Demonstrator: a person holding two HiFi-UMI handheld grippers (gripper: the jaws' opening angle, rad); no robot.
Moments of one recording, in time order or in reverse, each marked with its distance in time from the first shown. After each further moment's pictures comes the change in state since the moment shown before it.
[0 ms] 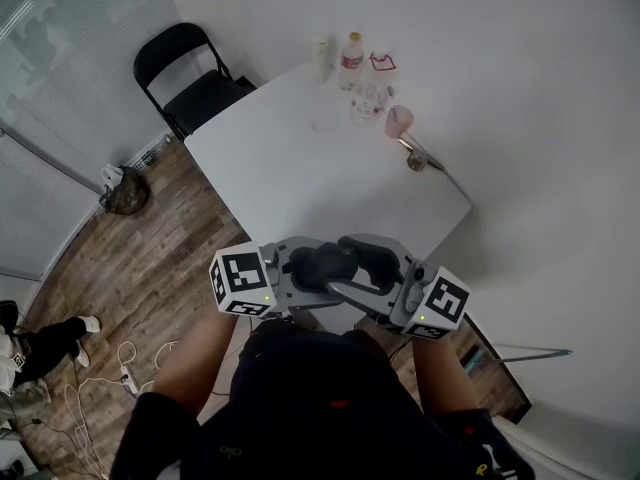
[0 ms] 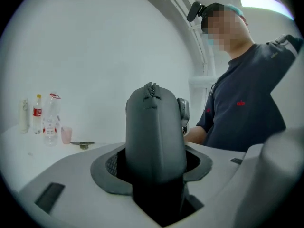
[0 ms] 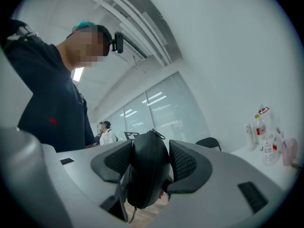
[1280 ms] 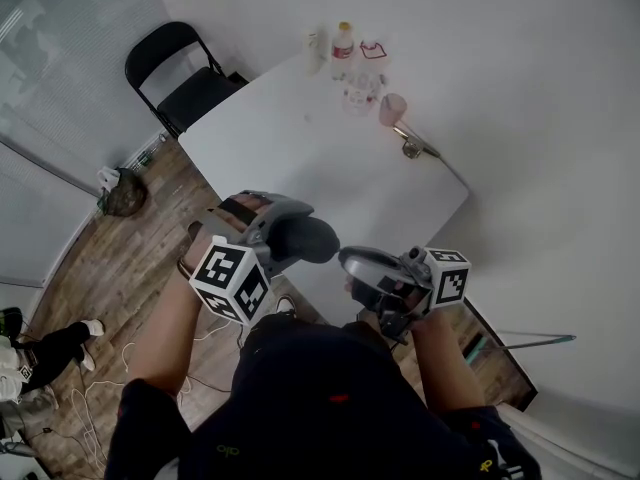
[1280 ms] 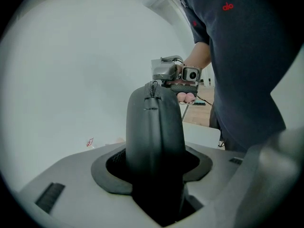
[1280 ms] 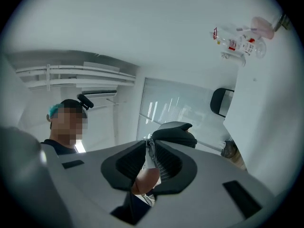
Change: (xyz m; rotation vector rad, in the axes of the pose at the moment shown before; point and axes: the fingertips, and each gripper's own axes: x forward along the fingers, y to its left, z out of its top) left arm -0.049 0.059 -0.009 0.810 0.686 0.357; right arm -0.026 -0.013 -0.015 0.857 -0.179 0.159
